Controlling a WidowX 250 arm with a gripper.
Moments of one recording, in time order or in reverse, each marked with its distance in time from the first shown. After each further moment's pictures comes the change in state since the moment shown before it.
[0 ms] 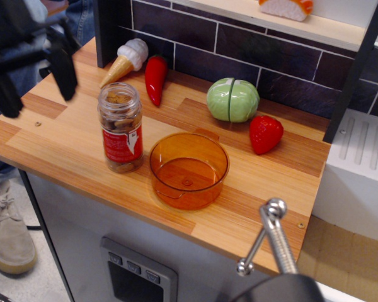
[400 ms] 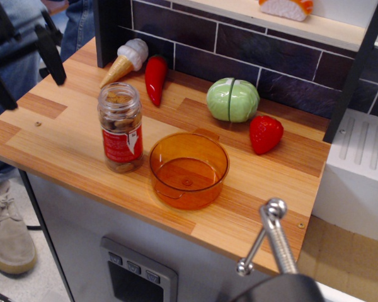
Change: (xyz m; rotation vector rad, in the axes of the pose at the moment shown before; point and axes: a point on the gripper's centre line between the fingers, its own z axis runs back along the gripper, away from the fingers) arm 0.047 0.015 -0.020 -0.018 0.159 0.339
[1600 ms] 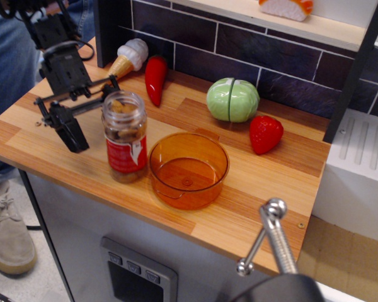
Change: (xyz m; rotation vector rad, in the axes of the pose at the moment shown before) arm -0.005 -0.037 -0.075 0.180 0.259 0.327
